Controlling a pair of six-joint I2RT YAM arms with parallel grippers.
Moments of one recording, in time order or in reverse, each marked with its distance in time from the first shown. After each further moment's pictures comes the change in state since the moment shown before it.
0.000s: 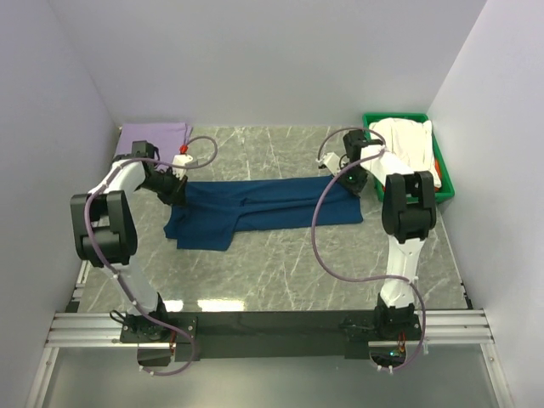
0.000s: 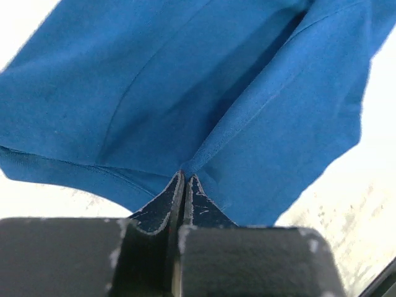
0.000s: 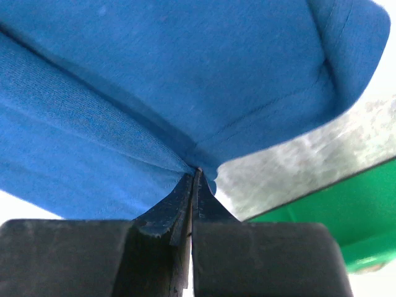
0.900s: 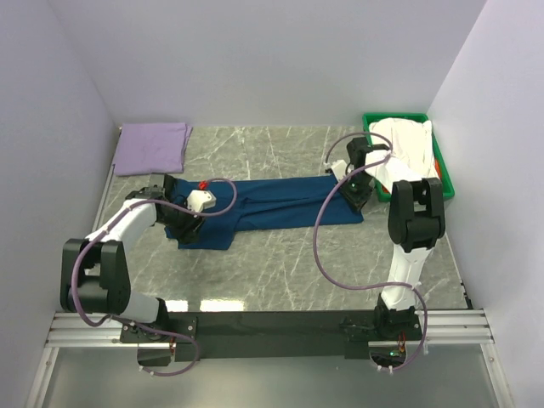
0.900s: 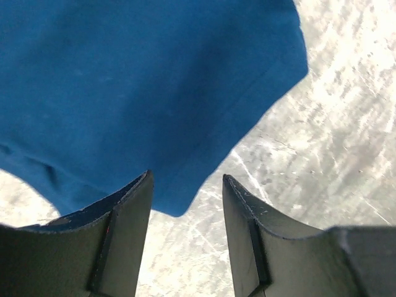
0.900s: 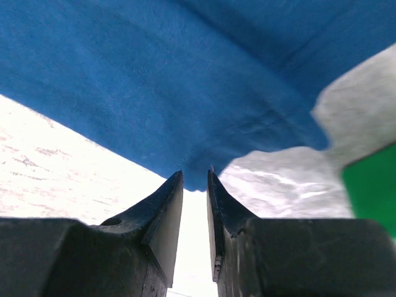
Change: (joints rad) left arm -0.180 -0.380 -0.457 0.134 -0.180 -0.038; right arm -0.002 -0.105 -0.107 -0.104 -0.028 0.264
